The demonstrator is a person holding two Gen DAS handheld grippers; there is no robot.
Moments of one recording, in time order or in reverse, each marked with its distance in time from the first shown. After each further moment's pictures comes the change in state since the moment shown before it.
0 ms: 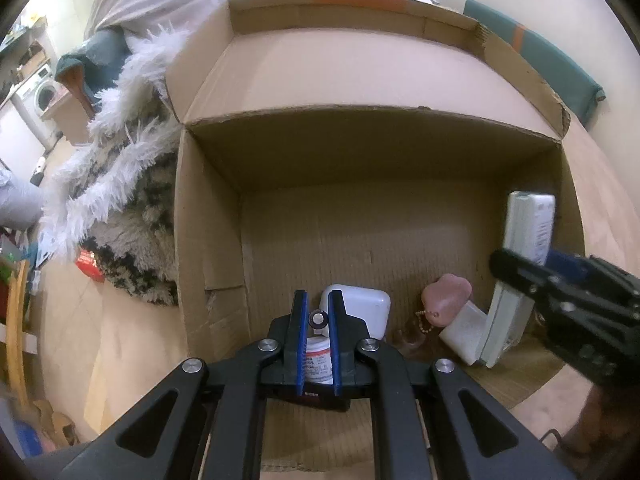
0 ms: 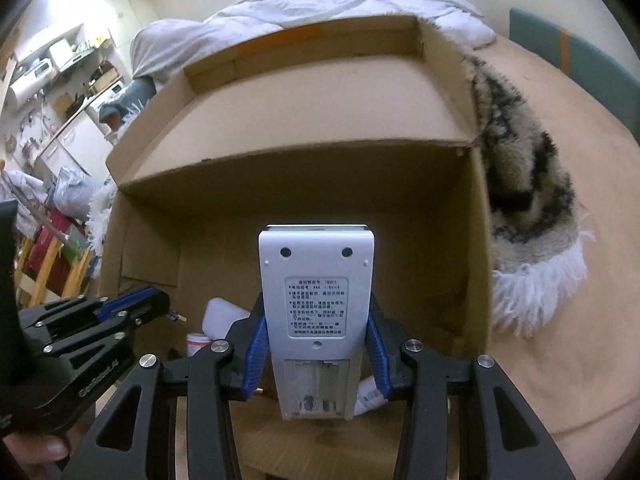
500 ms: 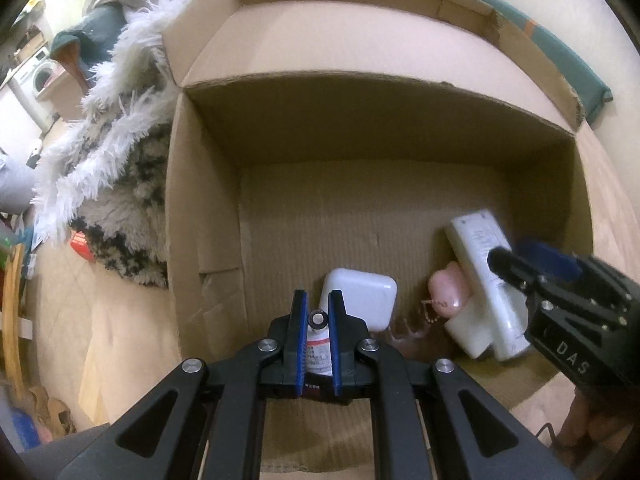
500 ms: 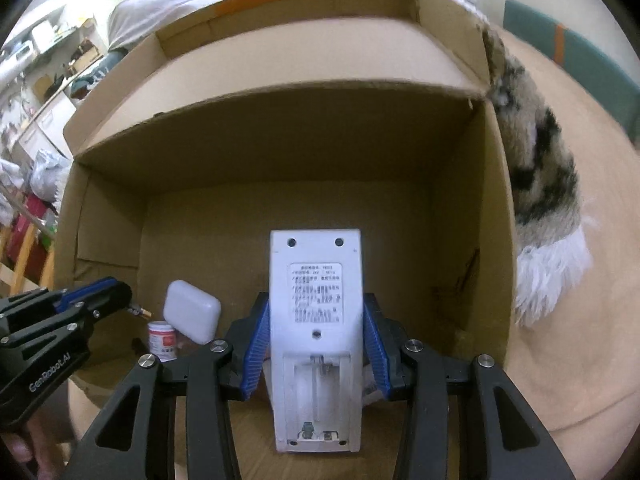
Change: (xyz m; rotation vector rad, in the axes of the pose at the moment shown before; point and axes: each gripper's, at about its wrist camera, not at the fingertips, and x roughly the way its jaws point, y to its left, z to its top) left arm 0.021 0.008 0.003 -0.024 0.069 -0.006; right arm 0.022 0.003 -0.004 -0.032 0.039 -0.096
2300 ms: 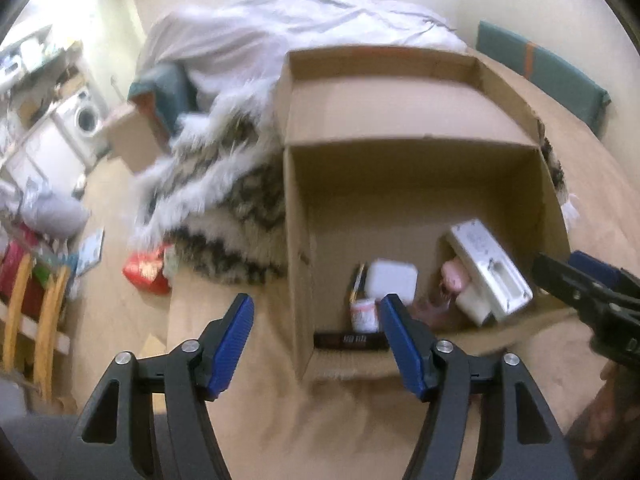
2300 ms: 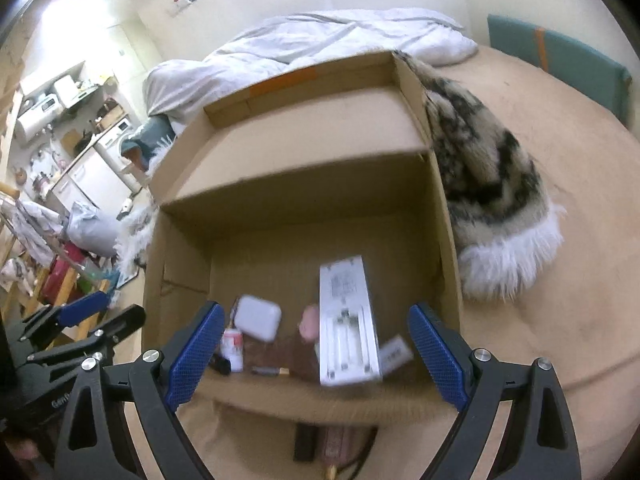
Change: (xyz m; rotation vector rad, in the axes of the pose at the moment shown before) left arm -0.098 0.002 -0.055 -0.008 -0.195 0.149; right arm -0.081 -0.014 -0.040 0.123 -0.154 0.167
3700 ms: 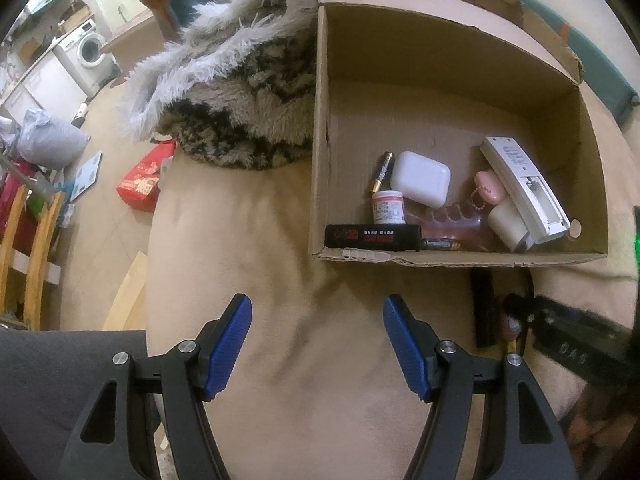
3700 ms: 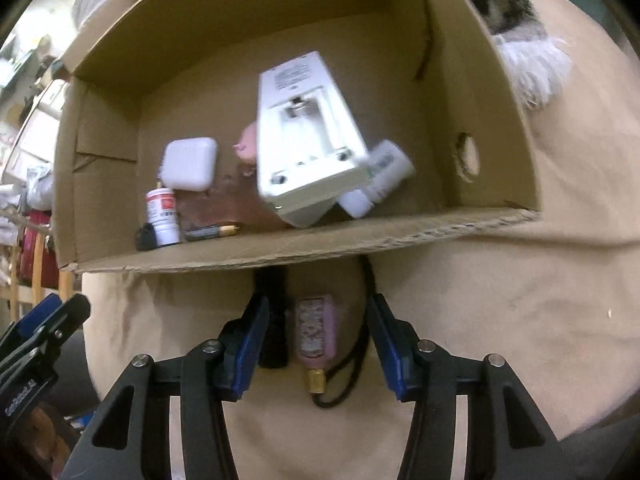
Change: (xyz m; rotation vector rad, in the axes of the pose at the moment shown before) left arm 0.041 0.010 -0.054 -0.087 0.241 -0.007; right arm 0.068 -0.008 -0.083 0.106 0.413 -0.109
